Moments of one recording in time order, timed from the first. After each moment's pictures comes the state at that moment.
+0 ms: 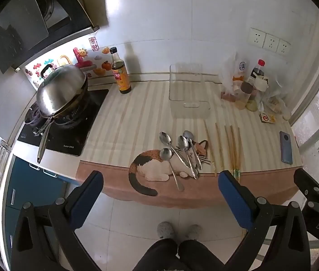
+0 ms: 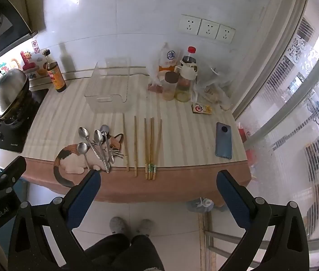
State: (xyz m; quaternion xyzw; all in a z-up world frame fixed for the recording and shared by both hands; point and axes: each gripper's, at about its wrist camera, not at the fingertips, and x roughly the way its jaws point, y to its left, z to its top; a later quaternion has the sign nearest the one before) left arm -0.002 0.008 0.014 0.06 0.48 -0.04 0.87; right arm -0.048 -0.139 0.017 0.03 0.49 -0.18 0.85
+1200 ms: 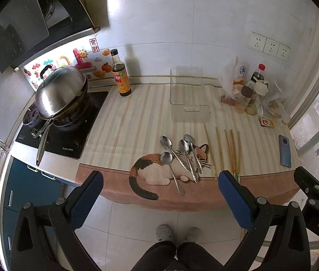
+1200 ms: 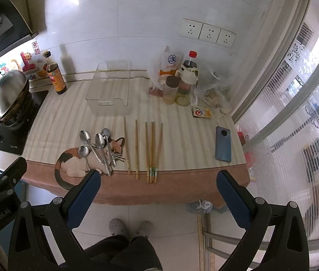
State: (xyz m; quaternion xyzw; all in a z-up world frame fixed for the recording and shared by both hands) left arm 0.009 -0.003 0.016 0.06 0.48 -0.04 0.88; right arm -0.044 -0.135 0.024 0.03 0.49 -0.18 0.85
